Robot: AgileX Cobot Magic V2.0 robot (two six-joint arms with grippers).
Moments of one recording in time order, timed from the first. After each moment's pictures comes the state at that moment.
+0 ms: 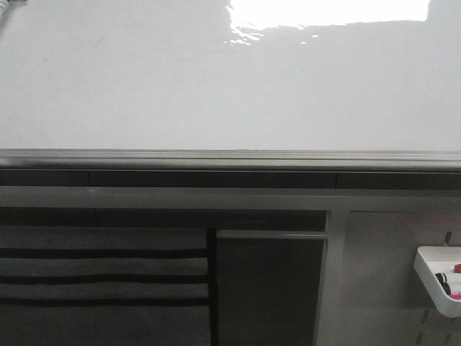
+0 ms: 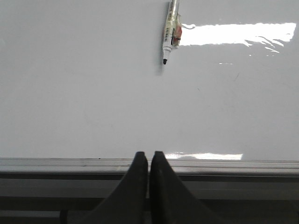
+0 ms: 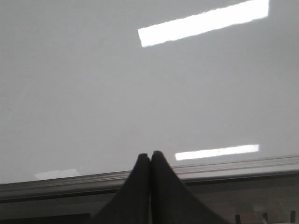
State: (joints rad) left arm -0.07 -0.01 0.01 -0.03 0.03 0.02; right arm 0.02 -0.01 0.02 -0.08 -0.03 0.21
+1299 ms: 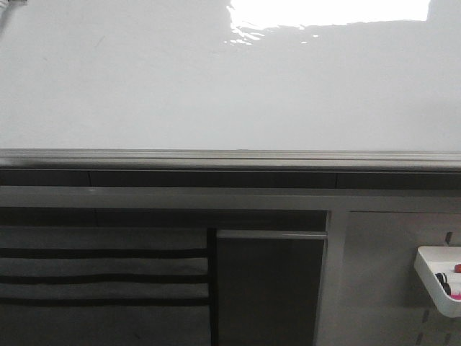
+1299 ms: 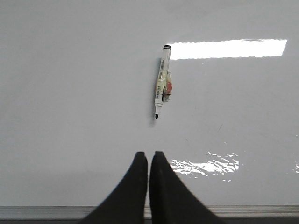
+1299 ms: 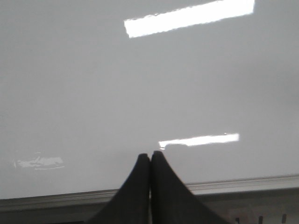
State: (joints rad) left arm -0.07 0.07 -0.39 -0.03 0.35 0.02; right arm 0.02 0.07 -0.32 -0.12 0.32 0.21
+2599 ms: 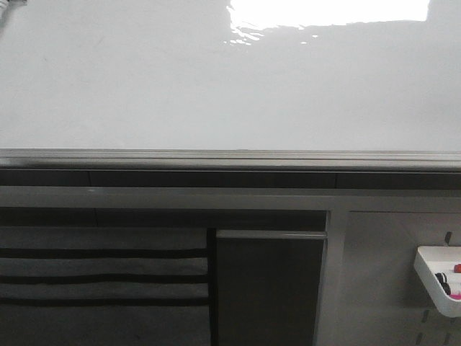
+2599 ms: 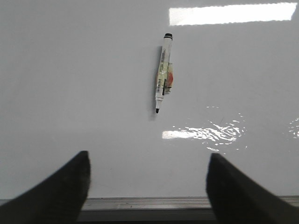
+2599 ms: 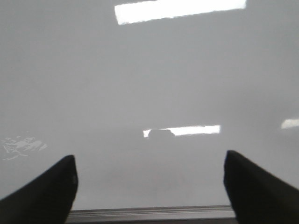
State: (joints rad) left arm -0.07 0.27 -0.58 -0.02 0.47 0.01; right arm 0.02 0.29 -0.53 -0.17 0.38 0.18
